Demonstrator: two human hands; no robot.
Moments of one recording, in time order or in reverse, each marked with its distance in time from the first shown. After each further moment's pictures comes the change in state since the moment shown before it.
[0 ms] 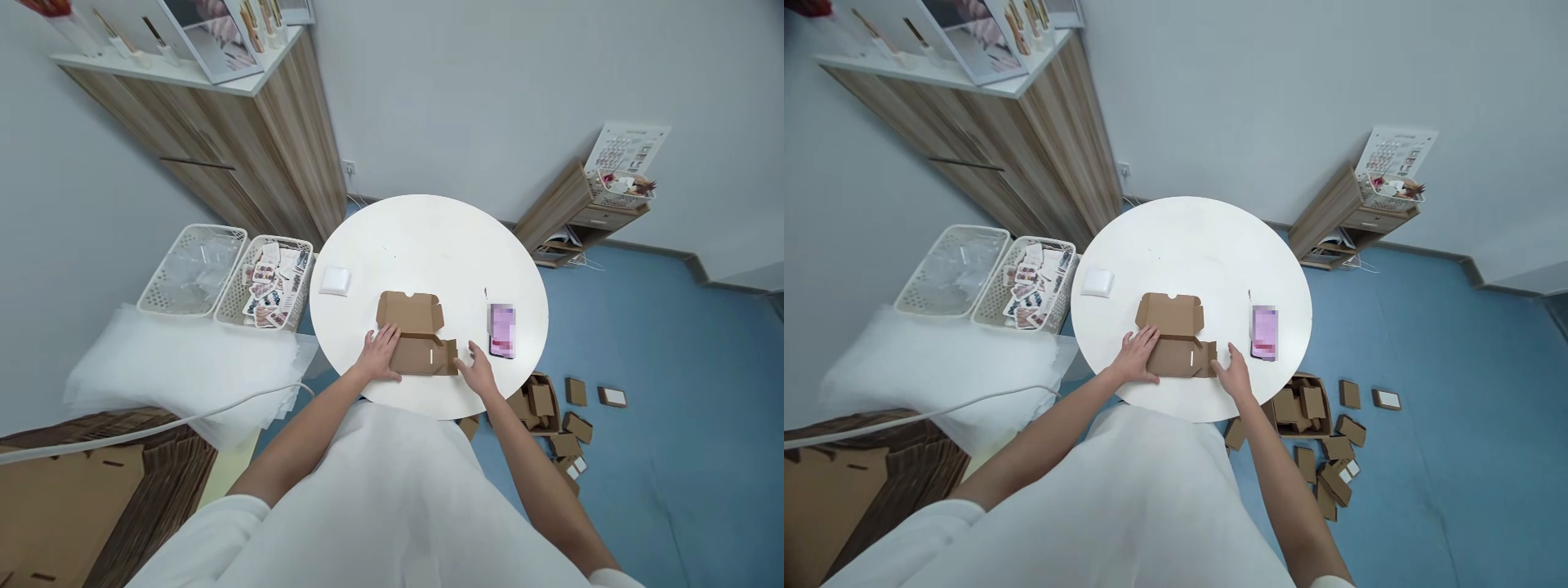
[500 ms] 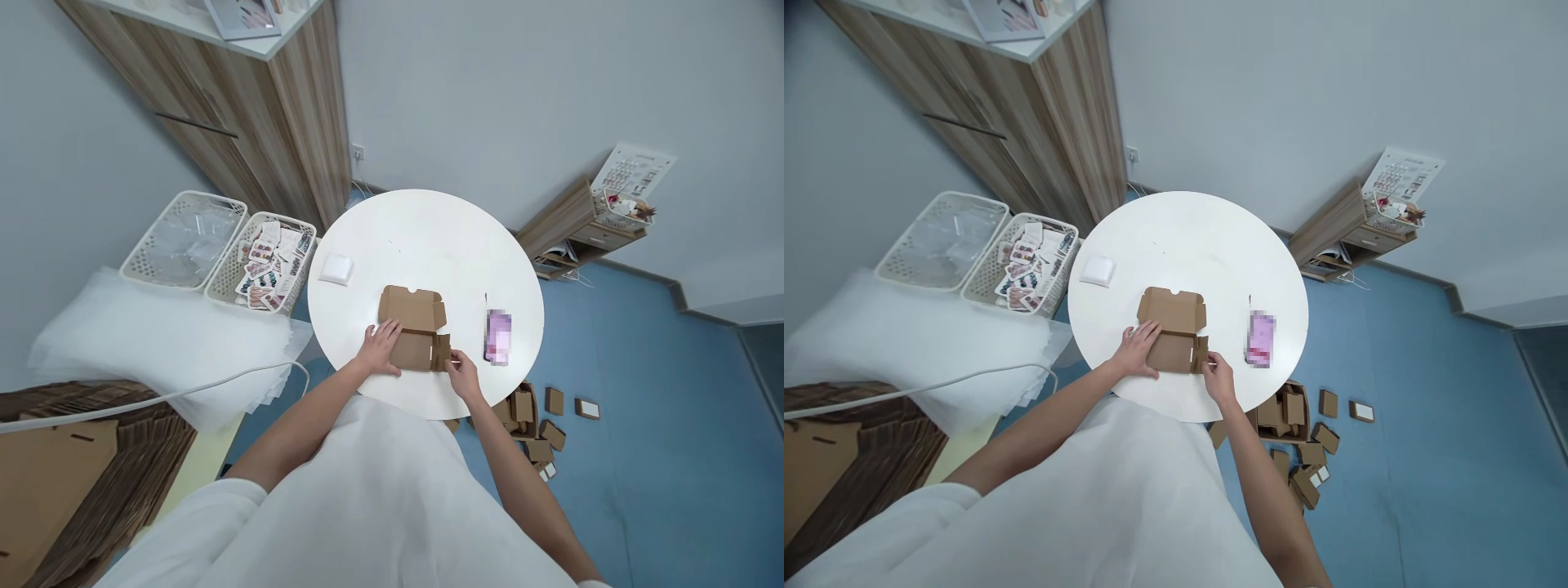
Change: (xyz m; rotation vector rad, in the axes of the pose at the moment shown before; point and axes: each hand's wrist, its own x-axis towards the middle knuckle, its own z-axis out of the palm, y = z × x) left_hand 0.005 0.007 0.004 -0.124 0.043 -0.055; right_hand -0.008 -0.029 0.006 0.284 -0.062 0.015
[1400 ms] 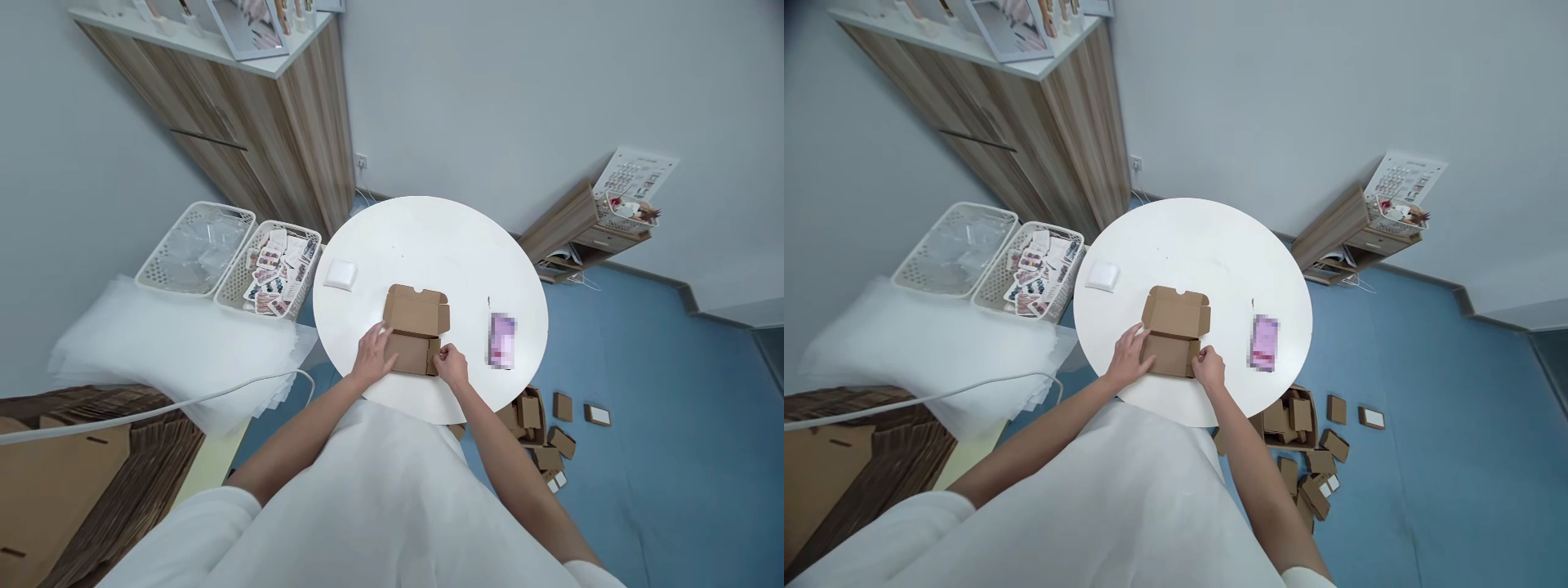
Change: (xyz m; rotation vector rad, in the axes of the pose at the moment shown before) left_hand -0.021 -0.003 -0.002 -0.158 0.306 -0.134; right_hand 0.036 -0.005 0.030 -0.395 0.039 0.073
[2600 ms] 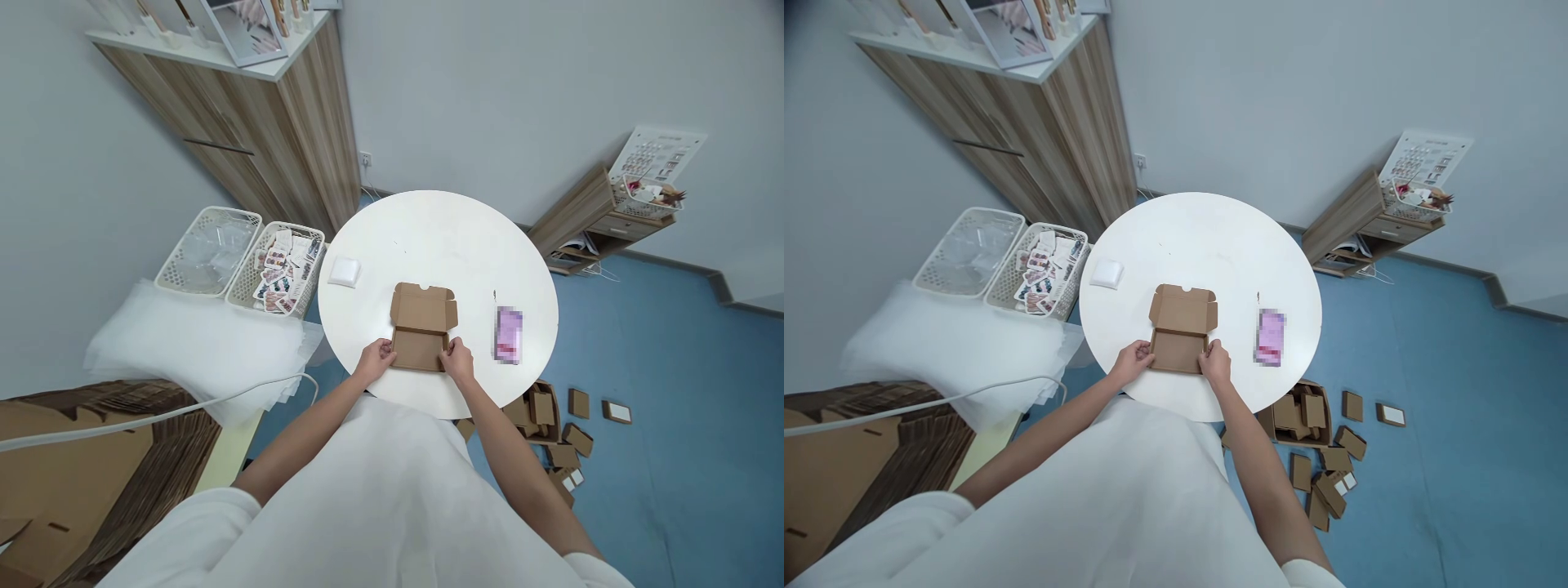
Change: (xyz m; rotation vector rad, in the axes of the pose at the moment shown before) left_hand -0.012 -0.018 0.025 -0.458 -0.096 -0.357; right_hand 0.007 0.012 0.007 -0.004 0.075 -0.011
